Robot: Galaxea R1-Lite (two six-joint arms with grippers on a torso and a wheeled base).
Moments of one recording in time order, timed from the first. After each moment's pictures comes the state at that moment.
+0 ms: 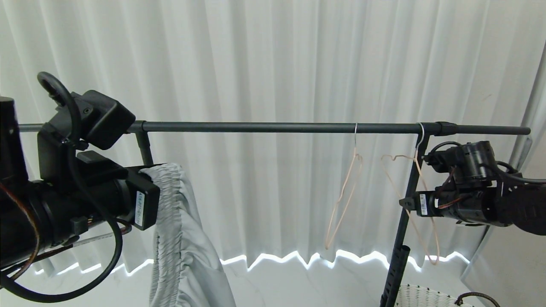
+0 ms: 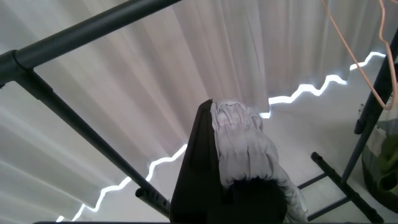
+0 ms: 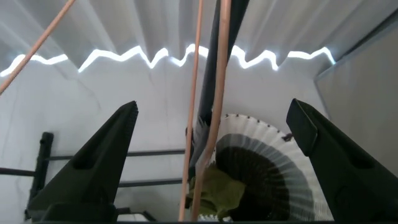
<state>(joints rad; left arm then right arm) -0.48 1.23 -0.78 -0.15 0.12 0.24 0.31 1.75 -0.89 -0.18 -0.25 0.20</state>
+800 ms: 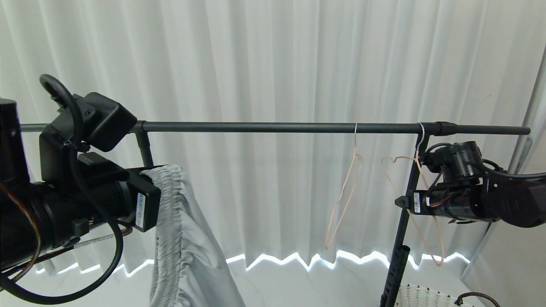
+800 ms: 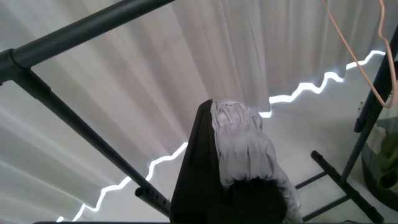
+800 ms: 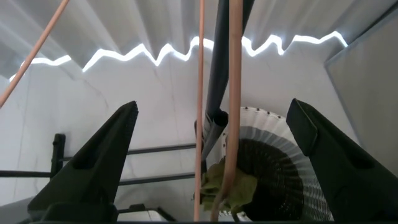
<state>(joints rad) -0.48 1.23 -0.78 -0.15 0.12 0.24 0.31 1.80 -0.94 -0.14 -0.25 0.27</state>
